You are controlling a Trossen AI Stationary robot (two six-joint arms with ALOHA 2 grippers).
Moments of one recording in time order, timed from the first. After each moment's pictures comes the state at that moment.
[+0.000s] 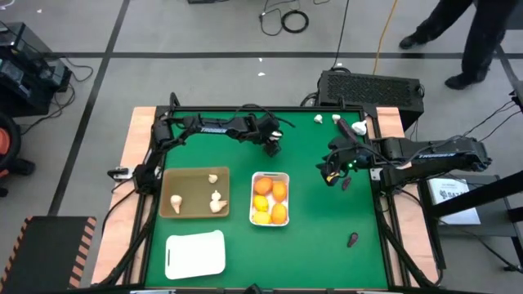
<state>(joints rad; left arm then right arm) 0.37 2.14 1.50 -0.36 -0.13 -0.20 0.01 0.94 0.85 -0.74 0.24 0.71</state>
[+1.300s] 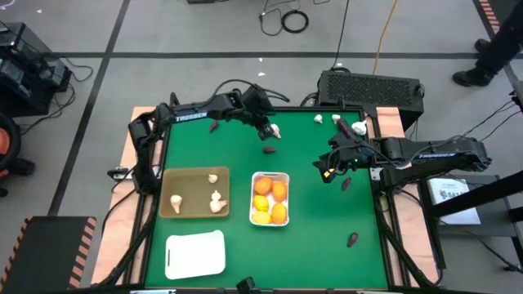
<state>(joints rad) 0.46 1.92 1.60 -0.55 0.05 -0.05 0.01 0.94 0.85 -0.66 0.24 0.81</state>
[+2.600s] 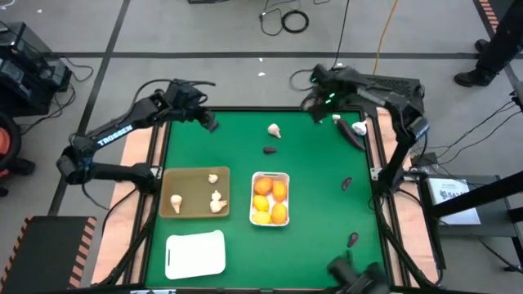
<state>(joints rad) 0.73 1.15 1.04 -0.66 -0.03 -0.25 -0.84 1.78 1.51 -1.18 0.15 0.25</state>
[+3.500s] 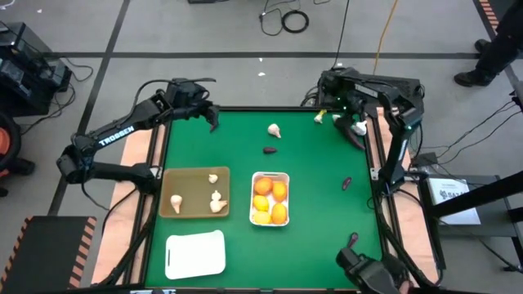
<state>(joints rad) 0.71 1.16 1.02 -0.48 -0.03 -0.28 -1.01 1.91 1.44 -1.44 0.39 -0.20</state>
